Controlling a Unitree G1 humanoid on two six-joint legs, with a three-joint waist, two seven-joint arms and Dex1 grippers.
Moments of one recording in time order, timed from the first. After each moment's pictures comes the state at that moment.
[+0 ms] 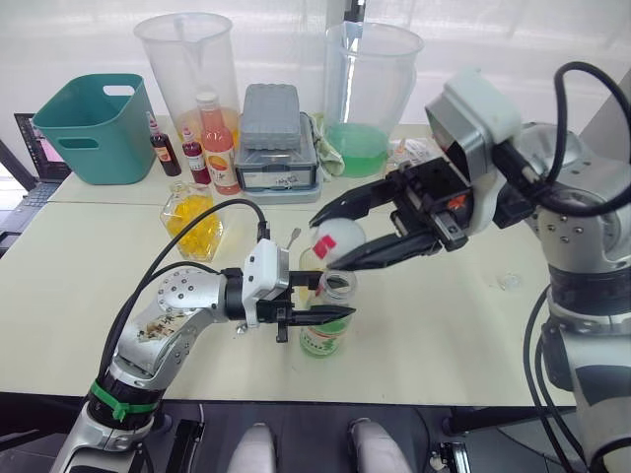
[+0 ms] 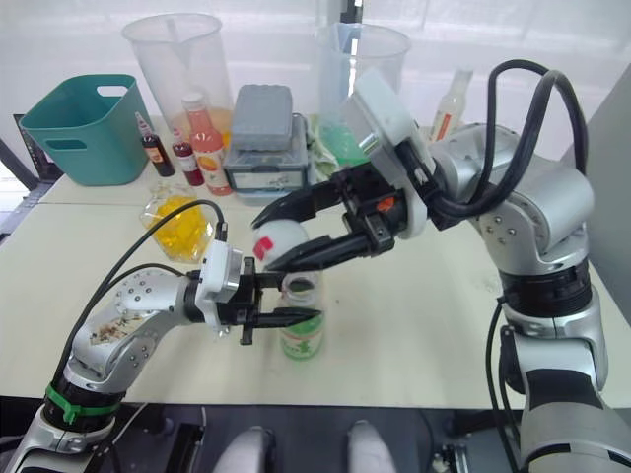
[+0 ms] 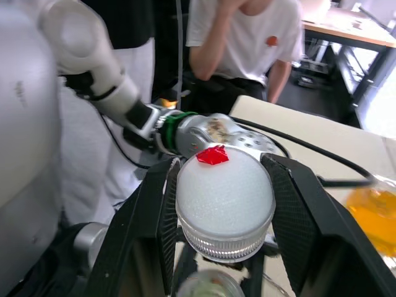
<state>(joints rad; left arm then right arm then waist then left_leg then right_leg) -0.39 0.58 -0.16 -0.41 -0.56 0.38 -1.04 -1.03 -0.72 0.09 -0.25 0.84 0.80 1.29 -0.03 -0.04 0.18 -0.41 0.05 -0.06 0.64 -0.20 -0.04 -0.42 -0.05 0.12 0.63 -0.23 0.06</state>
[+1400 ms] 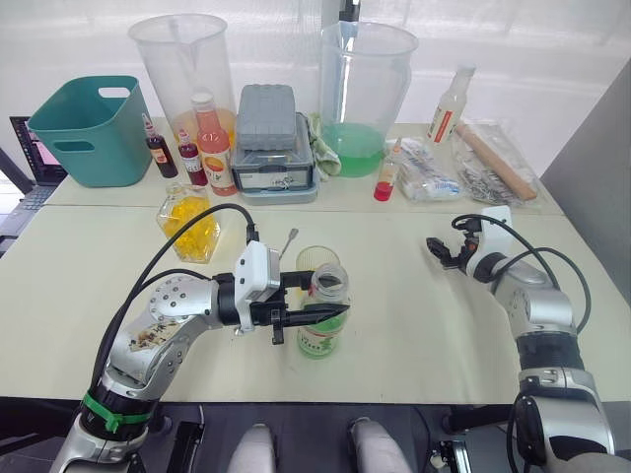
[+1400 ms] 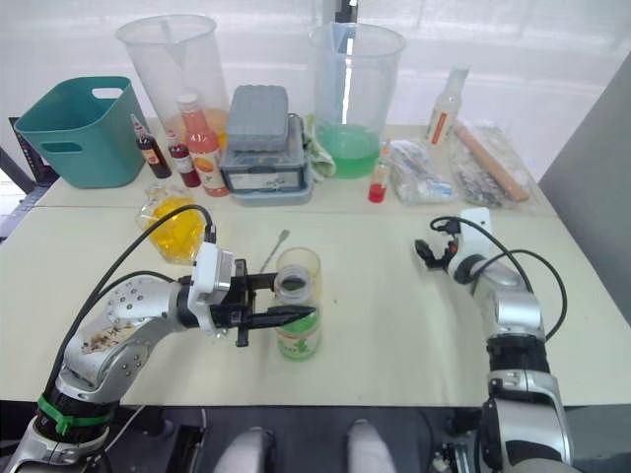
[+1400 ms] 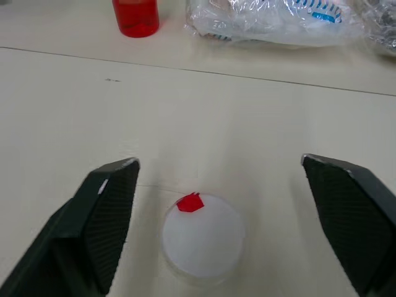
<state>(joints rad) -0.33 0.59 -0.13 -0.44 -0.58 0.37 -1.00 -0.59 -0.51 -0.19 0.39 0.26 0.45 0.44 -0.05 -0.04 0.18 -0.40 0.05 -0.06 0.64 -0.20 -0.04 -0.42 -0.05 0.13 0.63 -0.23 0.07</state>
